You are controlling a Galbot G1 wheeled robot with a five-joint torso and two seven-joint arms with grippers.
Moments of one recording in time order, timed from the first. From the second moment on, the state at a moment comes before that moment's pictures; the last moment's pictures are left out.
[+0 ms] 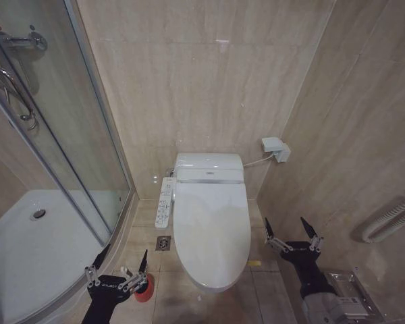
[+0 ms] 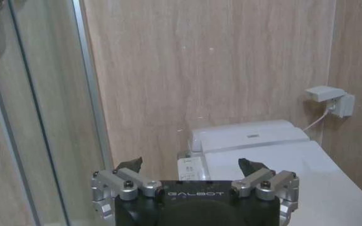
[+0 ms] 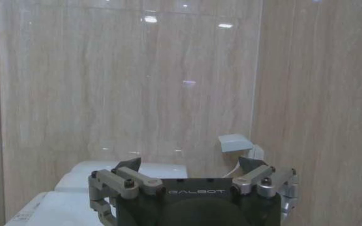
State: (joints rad) left arm 2.06 -1.40 -0.57 -2.50 -0.02 -0.02 0.00; right arm -1.81 1.54 0.67 2.40 0.08 0.02 -0.02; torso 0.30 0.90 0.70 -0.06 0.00
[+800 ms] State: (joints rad) left arm 2.06 -1.40 -0.57 -2.50 -0.02 -0.02 0.00; right arm -1.81 1.54 0.67 2.40 0.08 0.02 -0.02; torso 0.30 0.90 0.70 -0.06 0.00
